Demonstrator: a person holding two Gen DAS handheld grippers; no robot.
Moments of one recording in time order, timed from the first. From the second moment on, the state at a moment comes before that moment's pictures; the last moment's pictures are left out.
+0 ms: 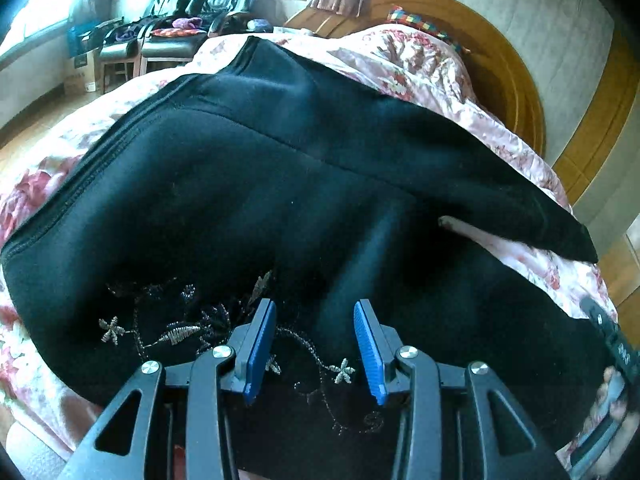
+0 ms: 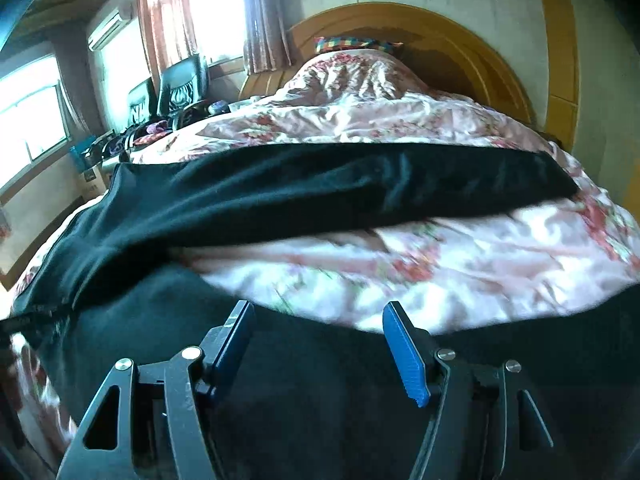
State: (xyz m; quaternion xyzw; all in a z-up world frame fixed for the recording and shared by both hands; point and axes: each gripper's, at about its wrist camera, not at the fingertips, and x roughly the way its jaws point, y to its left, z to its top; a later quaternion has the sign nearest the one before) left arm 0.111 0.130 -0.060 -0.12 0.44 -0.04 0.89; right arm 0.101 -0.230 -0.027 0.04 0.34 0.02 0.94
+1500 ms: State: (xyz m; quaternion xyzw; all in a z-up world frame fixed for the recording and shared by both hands) left arm 0.447 0.229 0.004 -0.17 0.41 0.05 0.89; right arm 0.179 -0.207 -0.102 0.07 0.39 0.04 0.92
